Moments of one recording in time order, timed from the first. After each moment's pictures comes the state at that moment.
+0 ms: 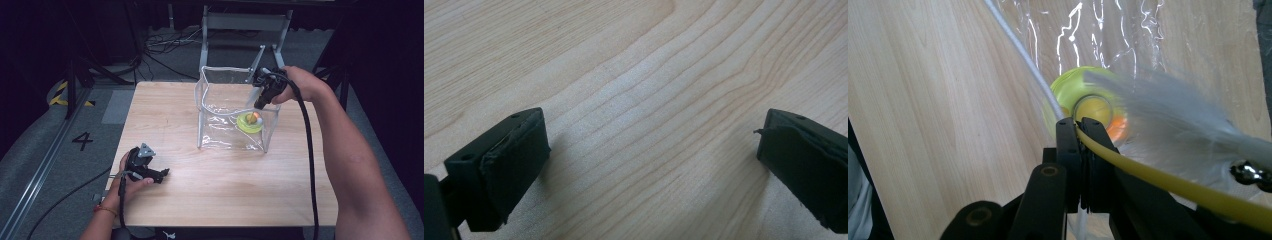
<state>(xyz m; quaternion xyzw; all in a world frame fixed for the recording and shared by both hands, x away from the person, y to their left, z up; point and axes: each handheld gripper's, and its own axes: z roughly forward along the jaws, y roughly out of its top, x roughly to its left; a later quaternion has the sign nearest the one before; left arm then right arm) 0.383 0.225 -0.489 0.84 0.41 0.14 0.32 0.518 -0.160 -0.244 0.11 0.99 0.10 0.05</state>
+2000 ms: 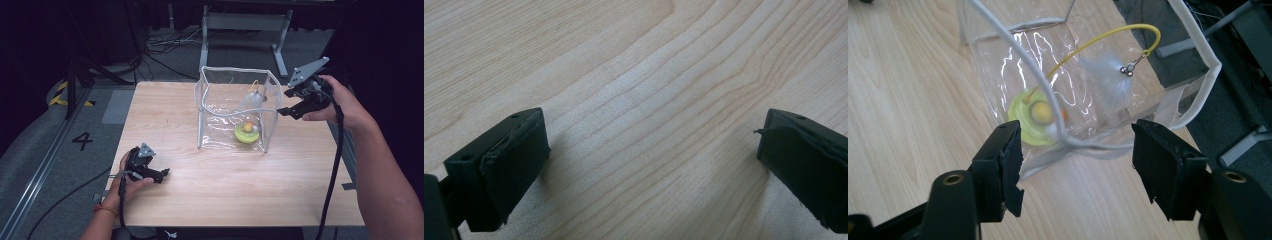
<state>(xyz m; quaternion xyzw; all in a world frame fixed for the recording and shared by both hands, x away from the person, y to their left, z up) 0.384 0.225 -0.489 0.85 0.40 0.14 0.32 0.446 -0.245 -0.233 0.19 0.93 0.24 0.21</state>
